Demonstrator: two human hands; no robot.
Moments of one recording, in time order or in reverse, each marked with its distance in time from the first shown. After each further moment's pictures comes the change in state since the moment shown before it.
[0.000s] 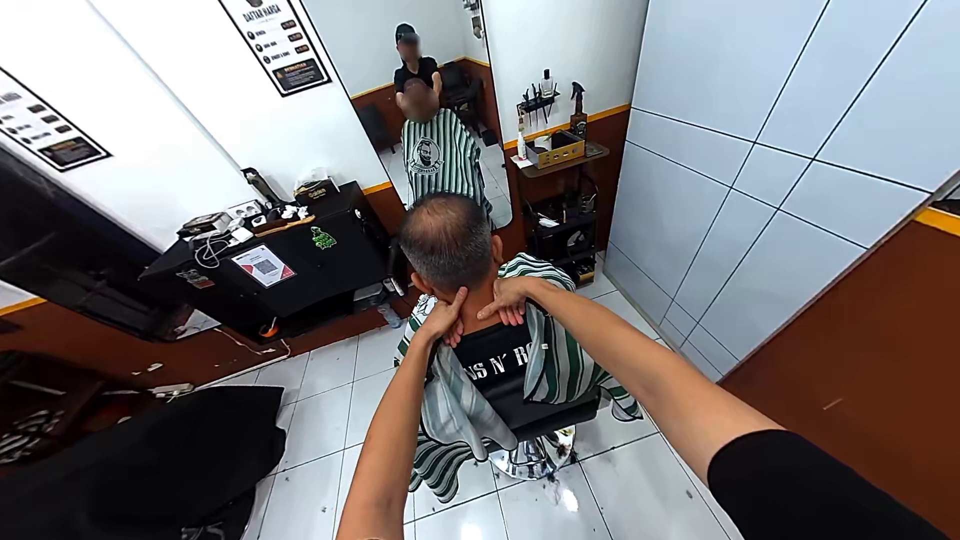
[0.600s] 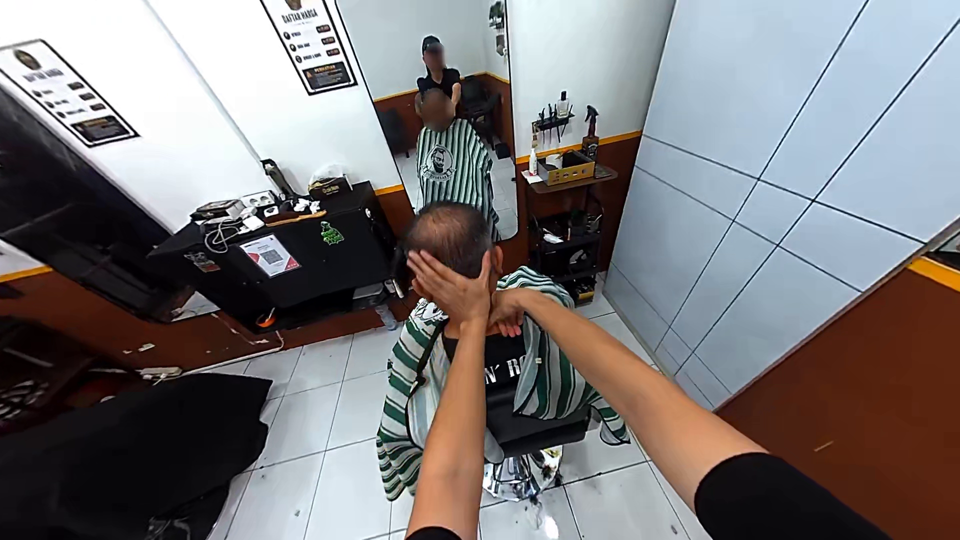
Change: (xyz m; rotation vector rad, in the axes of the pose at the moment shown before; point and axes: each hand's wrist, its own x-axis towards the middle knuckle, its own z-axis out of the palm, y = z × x) left_hand 0.033 0.067 0.070 0.331 1.580 0.474; right_hand 0.007 -0.005 0.002 -0.191 -0.017 0.036
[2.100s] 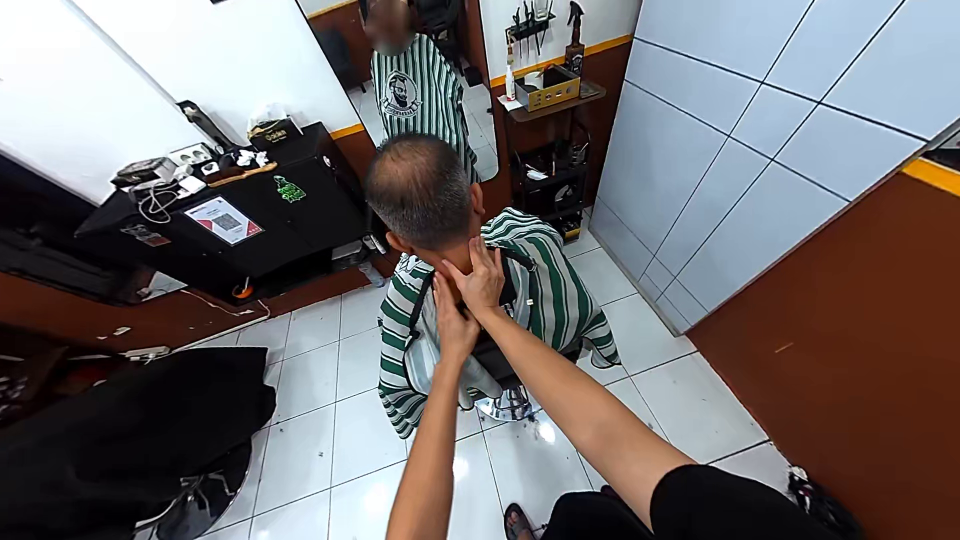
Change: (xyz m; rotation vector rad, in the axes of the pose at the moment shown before) left_hand -0.098 -0.098 -0.099 -0.434 -0.778 0.078; right_hand 0.031 -0.039 0.133 0.310 1.550 -0.211
